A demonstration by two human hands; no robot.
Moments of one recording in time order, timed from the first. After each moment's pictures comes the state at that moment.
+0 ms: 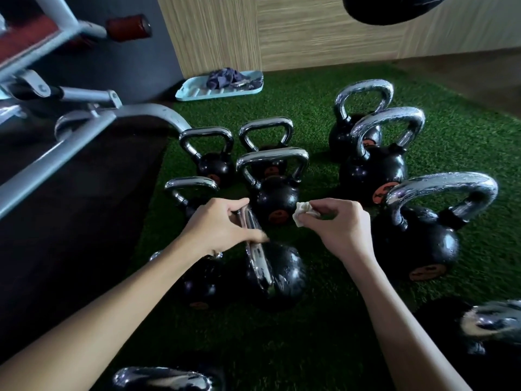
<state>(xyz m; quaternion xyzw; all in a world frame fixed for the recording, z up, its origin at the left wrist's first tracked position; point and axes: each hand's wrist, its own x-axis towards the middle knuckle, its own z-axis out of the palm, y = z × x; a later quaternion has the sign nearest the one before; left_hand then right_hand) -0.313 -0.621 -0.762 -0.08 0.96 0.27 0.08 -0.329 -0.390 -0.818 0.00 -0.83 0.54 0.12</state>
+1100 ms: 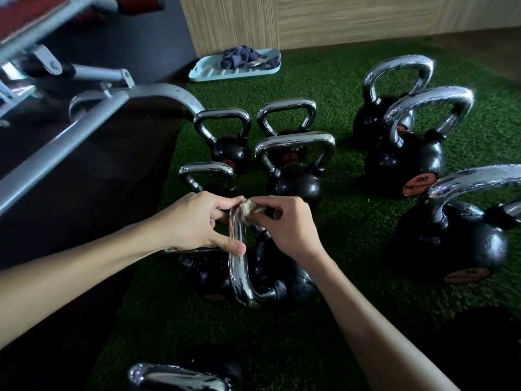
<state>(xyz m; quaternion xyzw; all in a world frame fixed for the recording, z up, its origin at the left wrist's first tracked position) -0.307 -0.688 -0.748 0.06 0.96 0.23 0.17 -0.346 -0.499 -0.841 0.18 -0.79 0.58 0.04</state>
